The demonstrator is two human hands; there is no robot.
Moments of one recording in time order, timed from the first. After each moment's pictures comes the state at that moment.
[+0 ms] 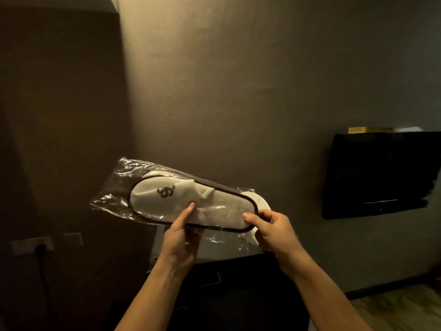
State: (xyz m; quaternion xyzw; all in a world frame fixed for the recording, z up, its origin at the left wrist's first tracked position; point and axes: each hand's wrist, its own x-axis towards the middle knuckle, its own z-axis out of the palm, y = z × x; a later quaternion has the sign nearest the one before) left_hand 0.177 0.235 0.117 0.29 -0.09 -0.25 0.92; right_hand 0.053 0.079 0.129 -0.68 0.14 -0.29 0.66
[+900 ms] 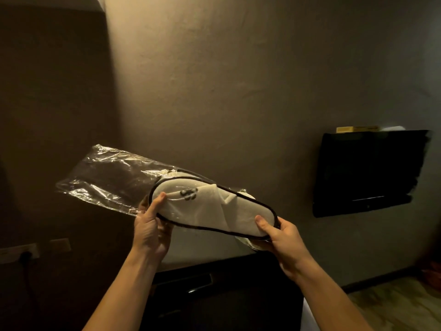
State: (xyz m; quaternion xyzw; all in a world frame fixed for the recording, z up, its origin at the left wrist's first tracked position) left_hand 0.224 0.254 0.125 0.29 -0.16 -0.15 0.93; right_hand 0.036 0.051 0.107 -0.56 0.15 -0.30 0.76
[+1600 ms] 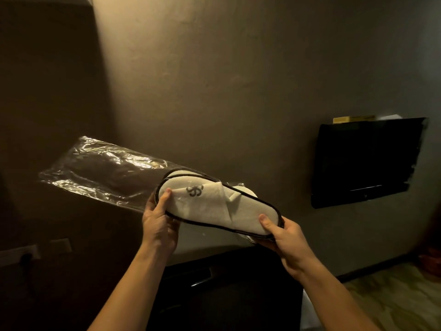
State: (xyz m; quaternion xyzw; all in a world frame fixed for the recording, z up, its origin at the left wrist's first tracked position) left_hand 0.214 0.233 0.129 0.33 -0.14 -0.13 0.92; right_hand 0.031 0.044 0.093 -0.52 0.17 -0.30 0.78
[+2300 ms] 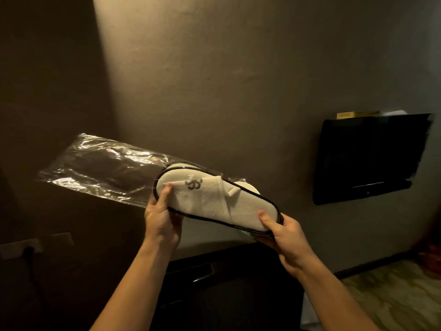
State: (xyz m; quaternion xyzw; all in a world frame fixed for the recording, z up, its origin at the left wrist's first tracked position) left_hand 0.209 0.230 0.129 0.32 -0.13 -0.12 0.93; right_hand 0.036 0.052 0.091 -0.51 0.17 -0.32 0.78
